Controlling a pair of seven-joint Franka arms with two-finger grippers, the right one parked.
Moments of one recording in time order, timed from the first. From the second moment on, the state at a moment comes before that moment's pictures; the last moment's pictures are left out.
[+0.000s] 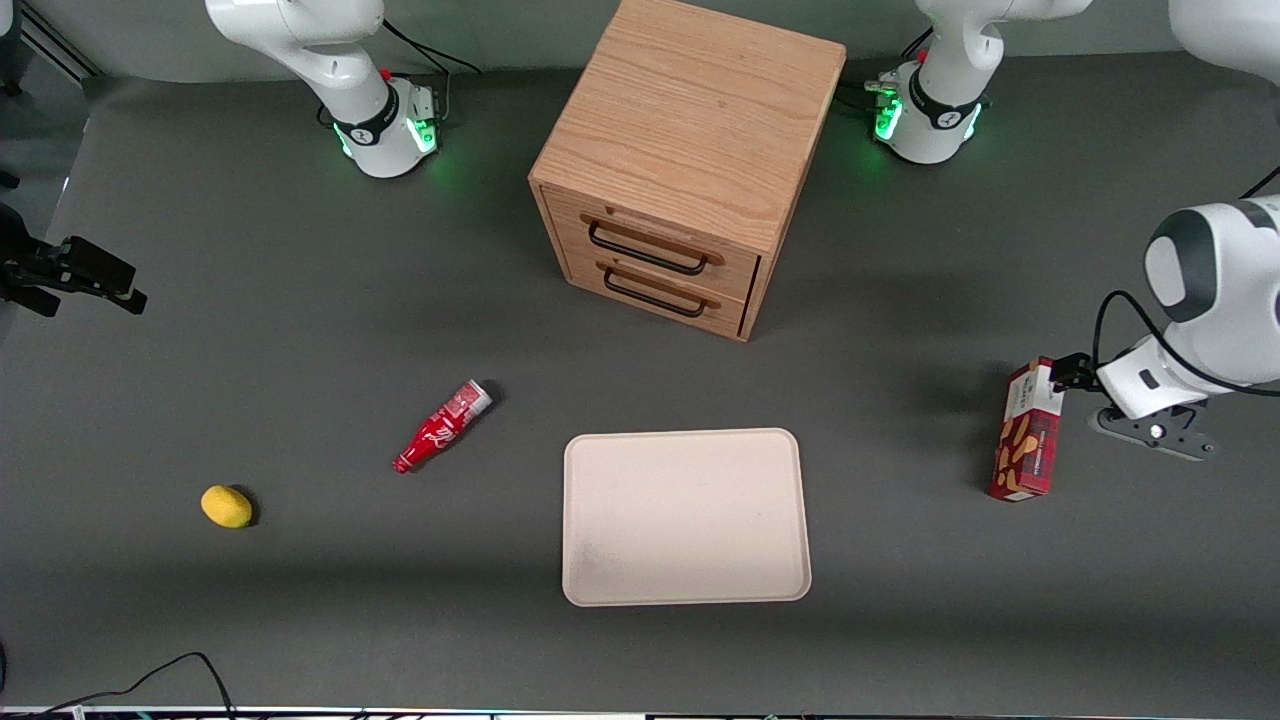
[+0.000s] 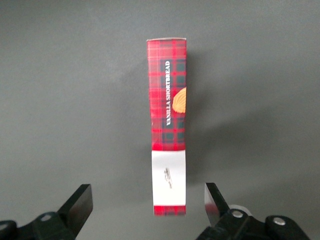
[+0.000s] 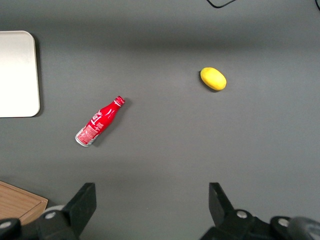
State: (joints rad) arm -0.07 0.27 0.18 -1.95 0.04 2.18 0.44
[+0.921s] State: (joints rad) arm -0.08 0.40 0.15 -2.09 0.01 2.58 0.44
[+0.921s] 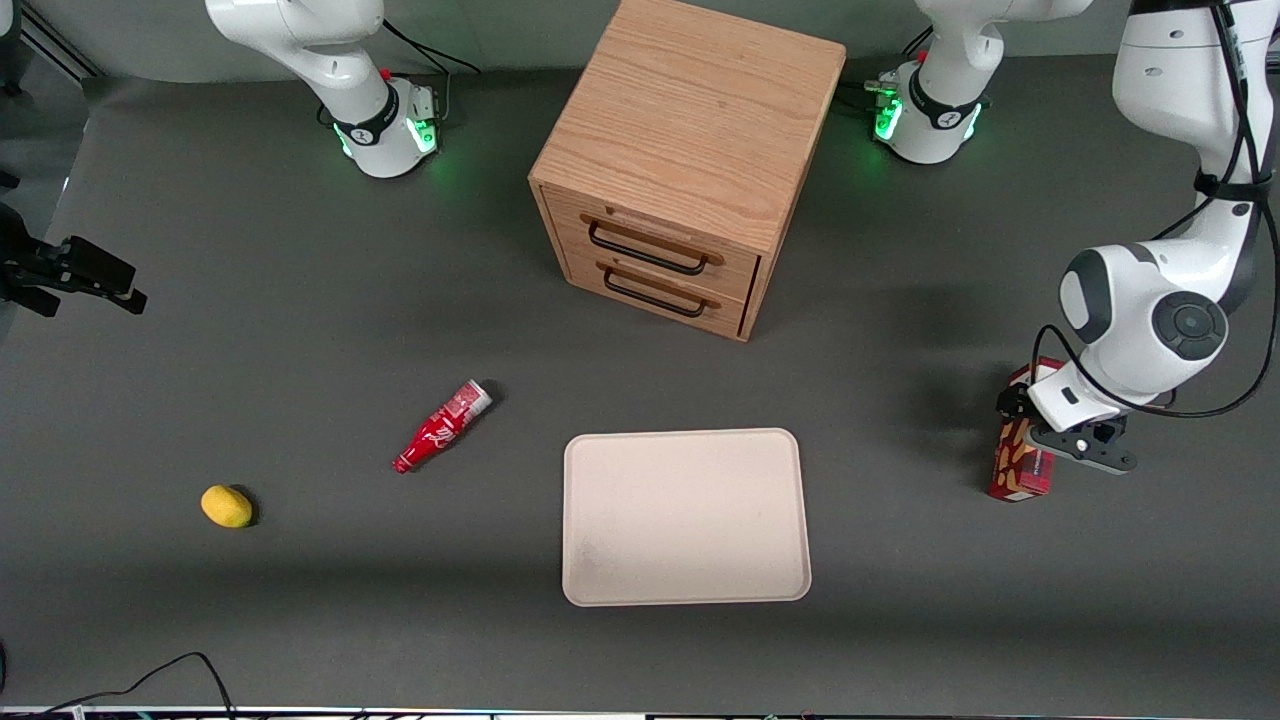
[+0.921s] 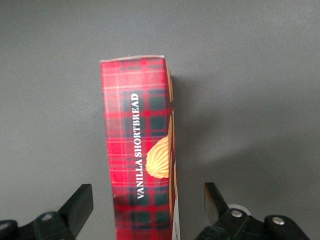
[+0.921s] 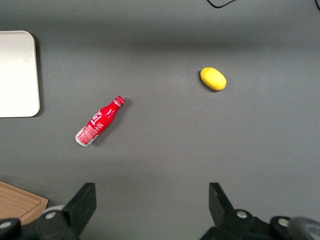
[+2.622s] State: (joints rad) arm -0.08 0.29 0.14 -2.02 0.00 2.32 0.44
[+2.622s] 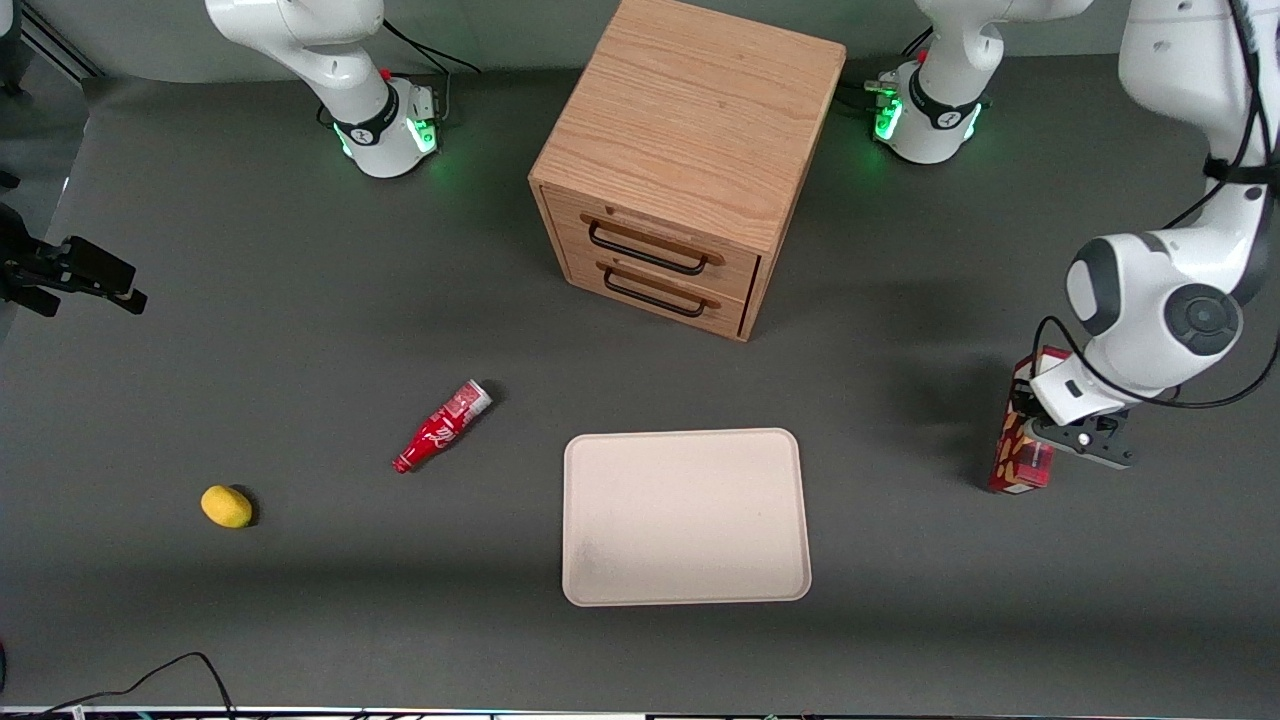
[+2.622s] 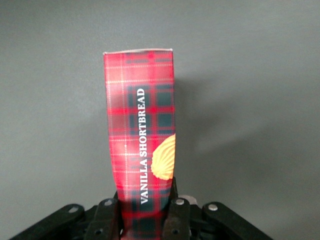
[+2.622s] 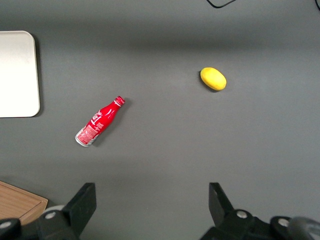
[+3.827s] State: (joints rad) arm -0.22 0.59 -0.17 -1.17 -0.02 1.75 -0.31
